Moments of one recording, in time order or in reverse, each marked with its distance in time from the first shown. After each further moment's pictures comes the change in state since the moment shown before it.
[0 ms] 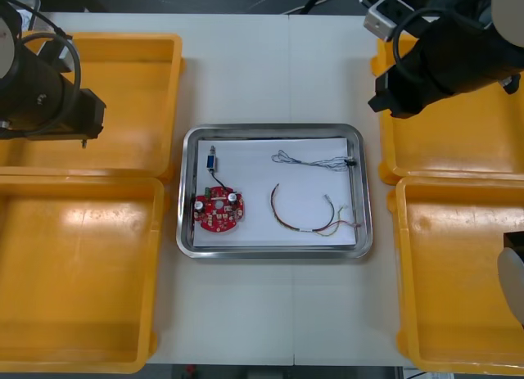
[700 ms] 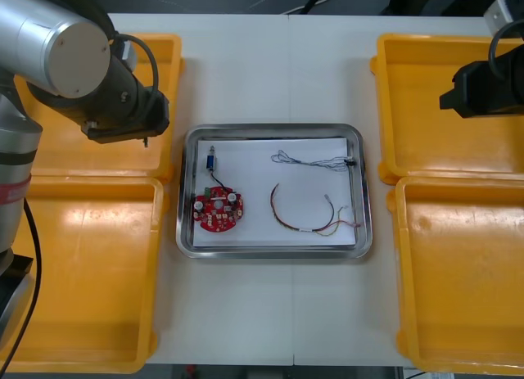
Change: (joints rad) right arm 0.180 -0.058 -0.219 -0.137 0.053 0.000 -0.417; left arm -0.092 -0.163 -0.159 0.004 -0.119 0.000 0.269
